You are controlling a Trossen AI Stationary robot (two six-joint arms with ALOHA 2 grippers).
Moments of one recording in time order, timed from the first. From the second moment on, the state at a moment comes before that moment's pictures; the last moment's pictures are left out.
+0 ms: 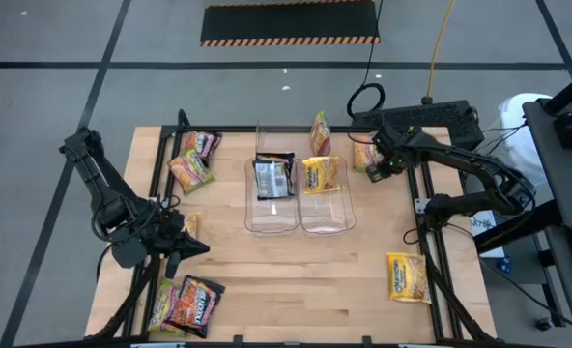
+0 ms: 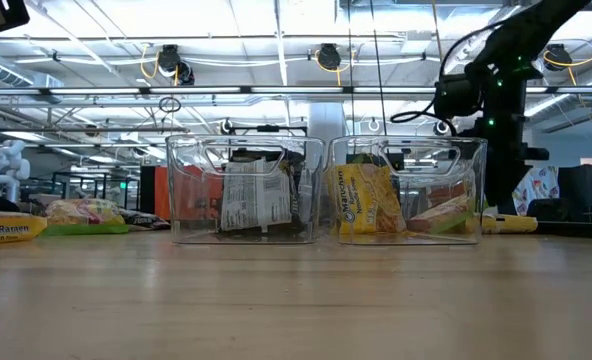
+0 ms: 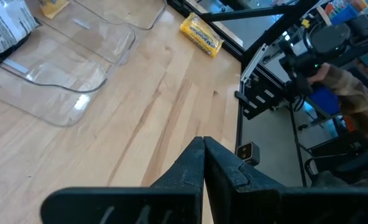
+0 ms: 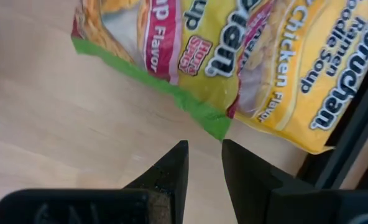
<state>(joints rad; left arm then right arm) -0.93 0.83 0.74 -0.52 -0.71 -1.14 -0.82 1.24 0.69 -0.84 0.10 0.32</state>
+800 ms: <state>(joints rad) -0.93 0.83 0.74 -0.52 -0.71 -1.16 -0.84 1.24 0.69 -0.66 0.18 0.28</state>
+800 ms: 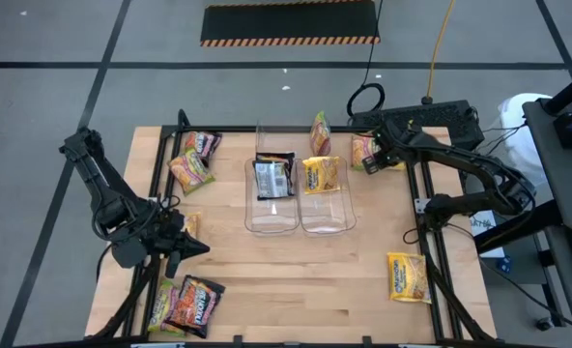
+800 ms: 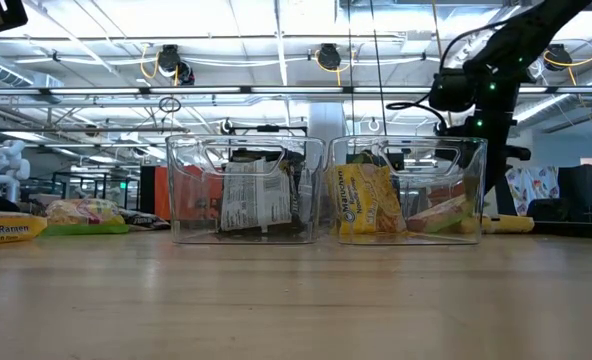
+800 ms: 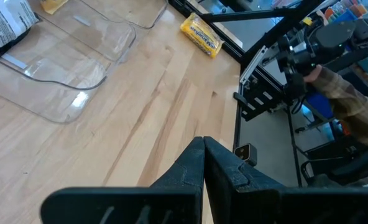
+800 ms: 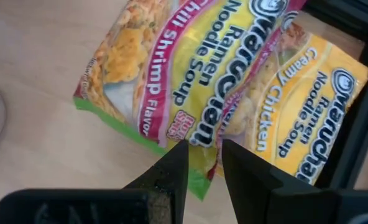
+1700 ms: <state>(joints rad) -0.93 0.83 0.74 -0.52 -0.71 -1.17 -0.90 1.24 0.48 -0.48 -0.03 0.24</state>
